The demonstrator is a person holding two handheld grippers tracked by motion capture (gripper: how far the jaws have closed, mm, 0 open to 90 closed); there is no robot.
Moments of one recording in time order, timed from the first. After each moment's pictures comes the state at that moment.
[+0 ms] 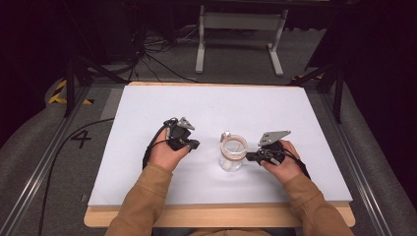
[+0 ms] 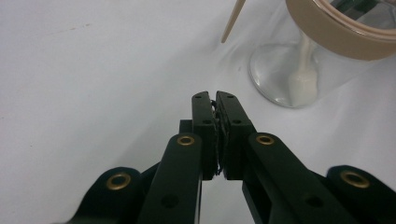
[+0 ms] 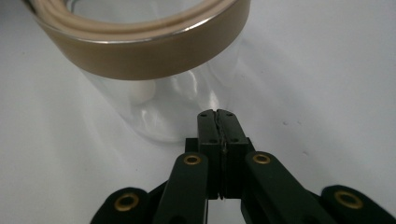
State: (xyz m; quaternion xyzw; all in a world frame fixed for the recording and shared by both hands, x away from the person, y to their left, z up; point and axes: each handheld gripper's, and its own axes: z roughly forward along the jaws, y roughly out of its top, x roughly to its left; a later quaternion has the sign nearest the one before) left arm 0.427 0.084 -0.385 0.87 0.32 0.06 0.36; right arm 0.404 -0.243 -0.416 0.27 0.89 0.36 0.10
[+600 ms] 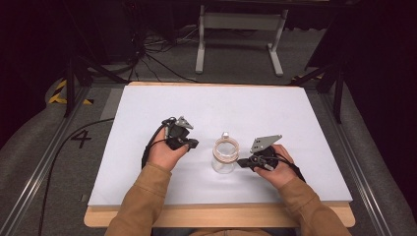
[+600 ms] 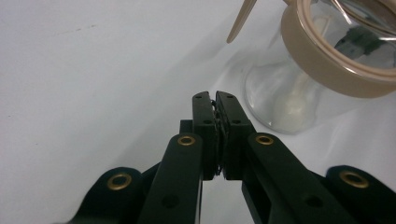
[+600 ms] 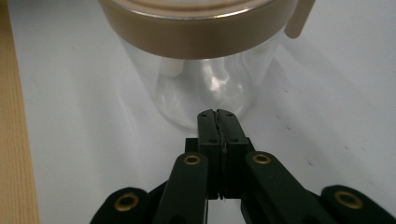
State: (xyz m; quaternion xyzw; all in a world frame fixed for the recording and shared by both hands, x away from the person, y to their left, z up) left arm 0.427 0.087 -0.384 0.87 0.32 0.06 0.36; right arm 0.390 -0.219 -0.416 0.22 0.90 0.36 0.08
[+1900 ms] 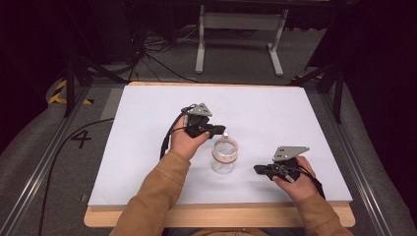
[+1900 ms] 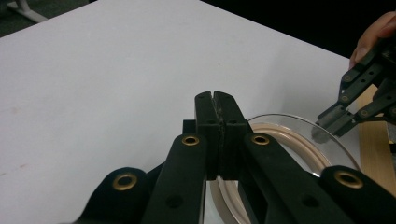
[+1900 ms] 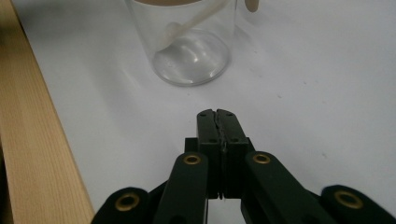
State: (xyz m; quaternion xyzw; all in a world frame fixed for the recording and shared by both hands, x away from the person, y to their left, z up) left arm 0.454 0.032 -0.369 0.83 0.23 0.03 0.50; right arm 0.350 -0.268 -0.408 0.28 0.87 0.39 0.10
